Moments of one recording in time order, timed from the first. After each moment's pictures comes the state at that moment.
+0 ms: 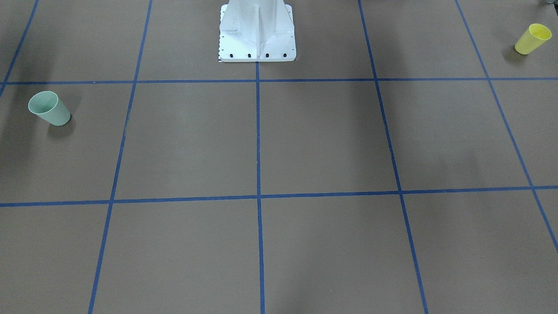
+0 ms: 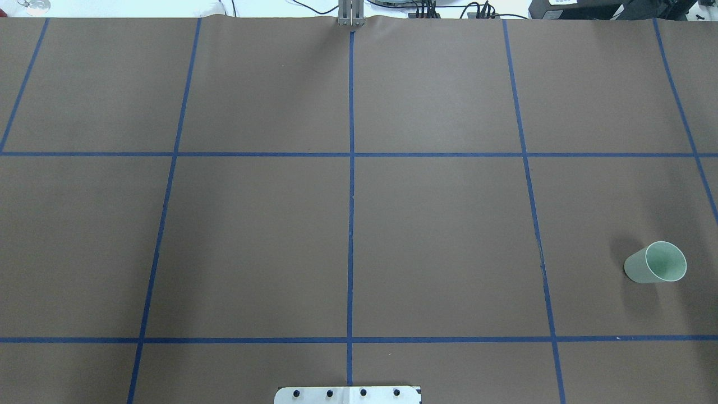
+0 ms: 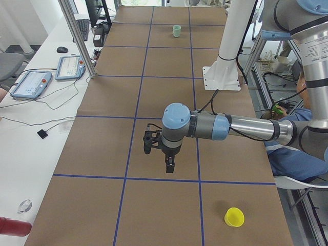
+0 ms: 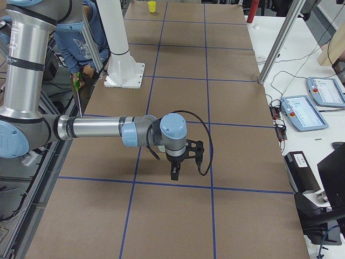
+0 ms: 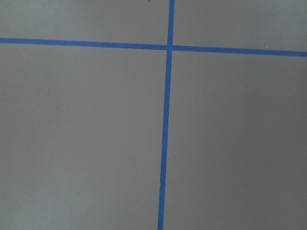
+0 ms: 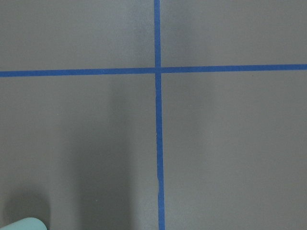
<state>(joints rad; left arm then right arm) -1.60 -1.26 -2.00 -1.56 -2.35 -0.10 1.56 -1.79 1.86 -1.55 2.35 0.14</state>
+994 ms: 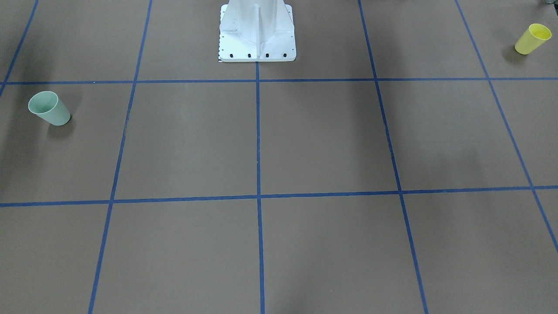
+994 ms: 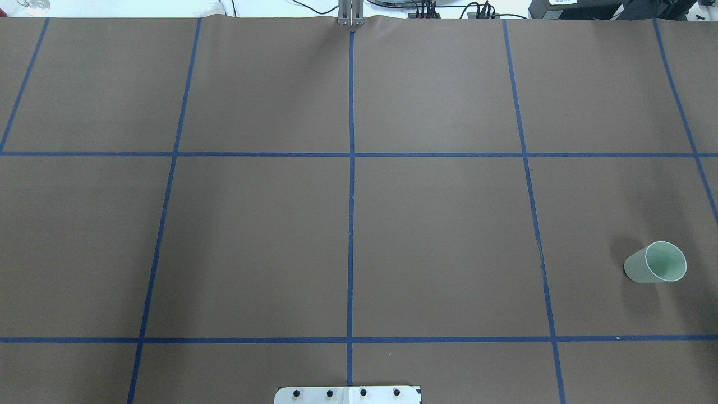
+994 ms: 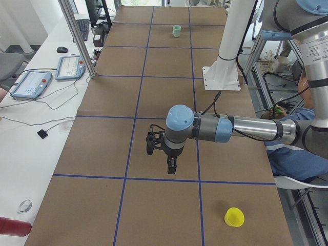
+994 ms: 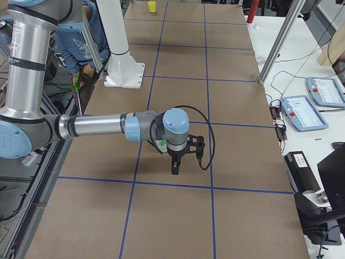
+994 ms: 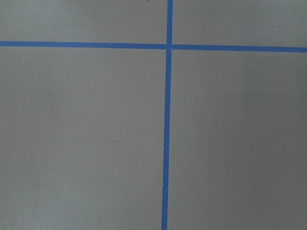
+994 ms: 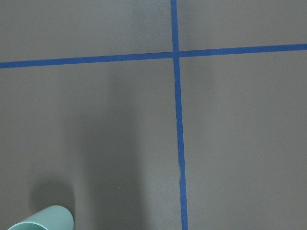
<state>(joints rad) -1.59 -1.22 -2.00 -1.61 -2.34 -0.10 1.54 -1.78 1.89 -1.58 2.36 0.14</state>
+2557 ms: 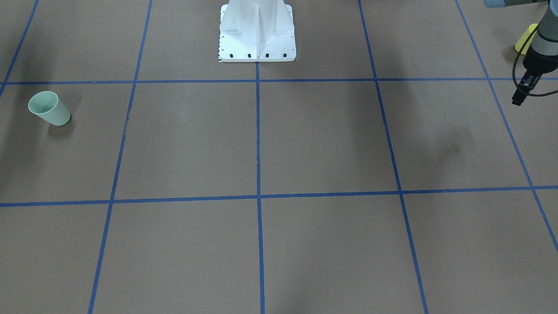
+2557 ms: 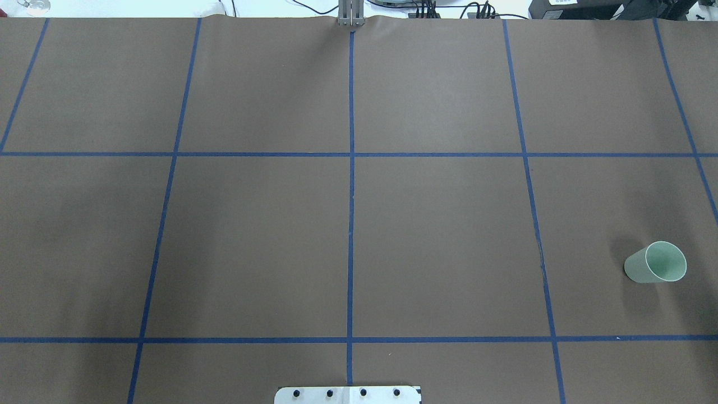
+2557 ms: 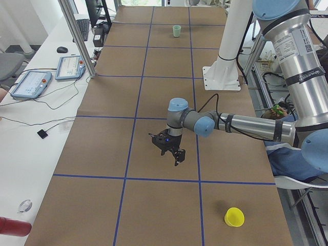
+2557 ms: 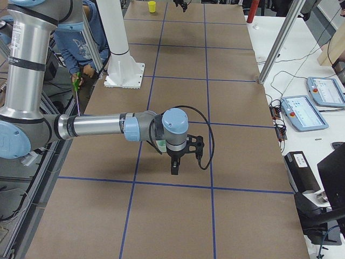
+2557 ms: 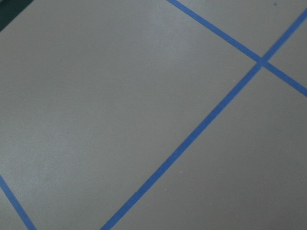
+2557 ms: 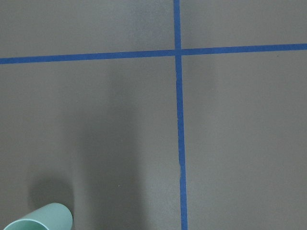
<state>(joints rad) -0.93 -1.17 -2.01 -1.83 -1.76 -1.61 1.53 -1.79 1.89 -1.58 2.36 0.14</state>
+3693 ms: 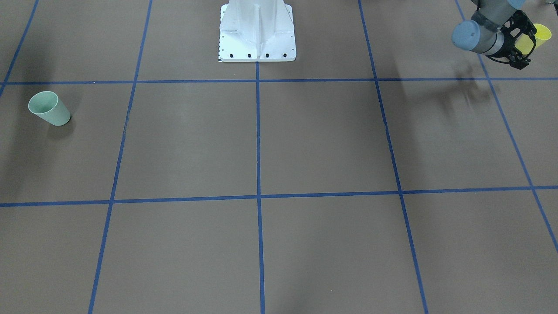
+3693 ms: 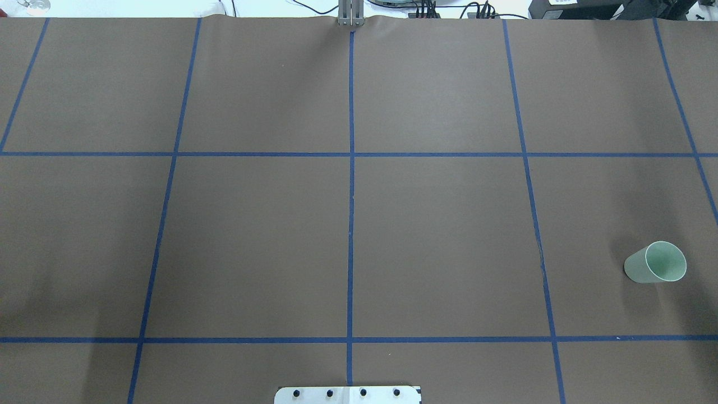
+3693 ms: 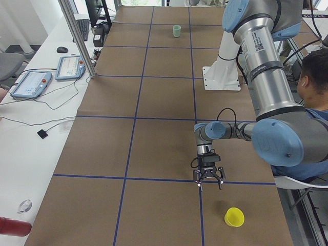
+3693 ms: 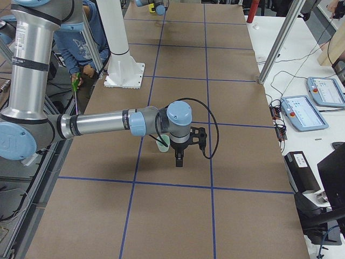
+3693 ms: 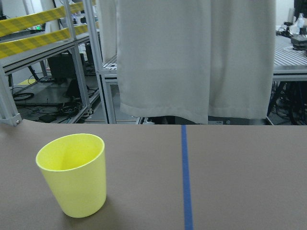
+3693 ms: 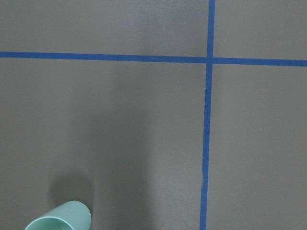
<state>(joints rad) -0.23 -1.08 -1.88 -1.31 -1.65 -3.01 1.48 -1.77 1.92 -1.57 2.36 0.13</state>
